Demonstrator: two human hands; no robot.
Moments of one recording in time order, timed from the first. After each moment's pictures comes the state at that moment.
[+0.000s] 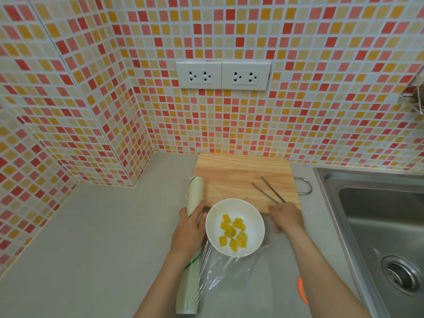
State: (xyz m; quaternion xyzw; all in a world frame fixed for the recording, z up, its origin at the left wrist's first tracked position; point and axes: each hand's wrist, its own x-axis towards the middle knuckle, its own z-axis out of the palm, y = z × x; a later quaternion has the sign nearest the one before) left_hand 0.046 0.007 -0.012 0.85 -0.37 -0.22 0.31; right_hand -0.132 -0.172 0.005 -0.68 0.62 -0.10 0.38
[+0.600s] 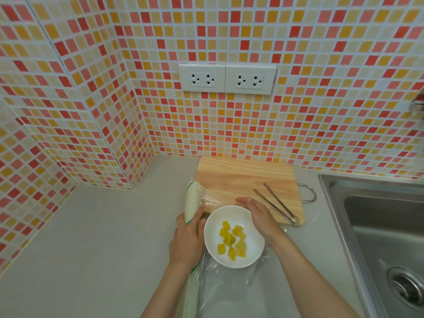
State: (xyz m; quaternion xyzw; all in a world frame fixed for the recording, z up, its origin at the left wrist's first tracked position) left_hand 0.037 0.006 -0.006 0.88 -0.33 -0.18 0.29; right_hand -0.086 -0.150 0.008 -0.66 0.40 -0.19 0.60
